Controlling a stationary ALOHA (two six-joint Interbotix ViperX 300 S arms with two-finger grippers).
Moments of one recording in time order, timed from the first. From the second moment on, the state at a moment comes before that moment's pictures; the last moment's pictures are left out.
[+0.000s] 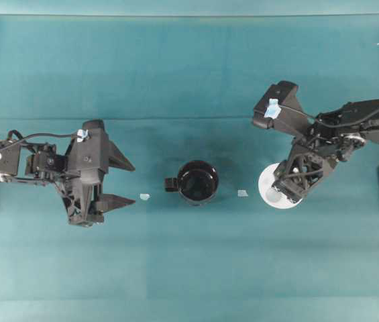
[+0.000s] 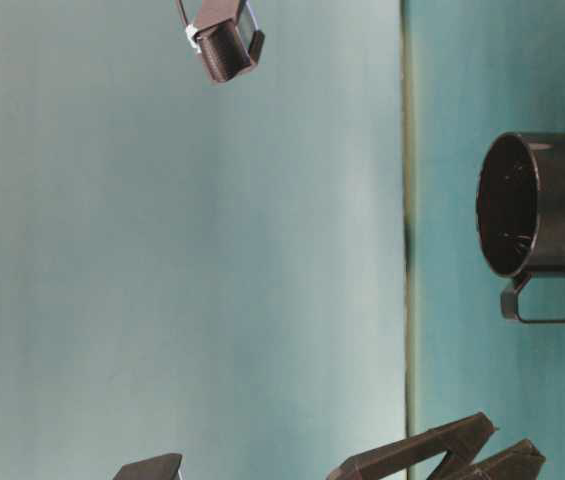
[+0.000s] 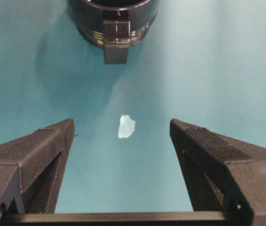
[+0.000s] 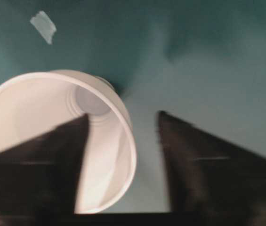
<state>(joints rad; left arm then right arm) -0.01 -0.17 0.96 0.02 -0.12 -0.08 -0.14 -0.17 0.79 0.14 0.73 0.41</state>
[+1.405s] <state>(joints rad) -0.01 -0.17 0.96 0.02 -0.12 -0.09 -0.15 -0.07 0.29 0.06 1.02 0.41</state>
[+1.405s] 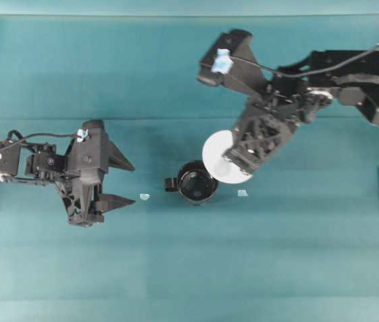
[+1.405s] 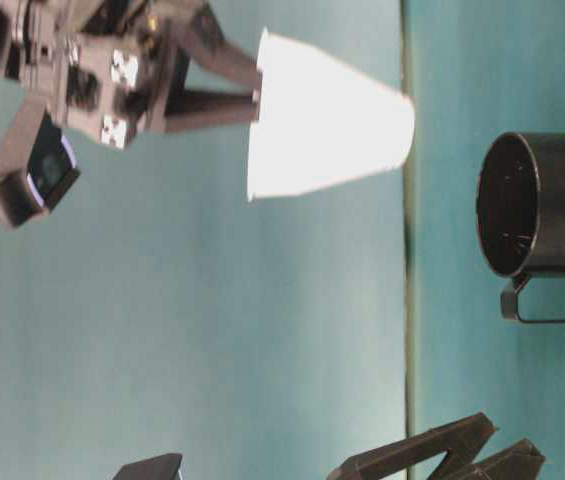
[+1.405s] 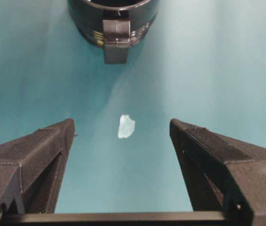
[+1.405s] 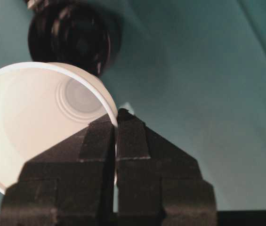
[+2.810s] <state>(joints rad) -0.01 -0.16 0.96 0.02 -0.12 -0.08 -0.10 0.16 0.23 0.04 0.91 0.41</state>
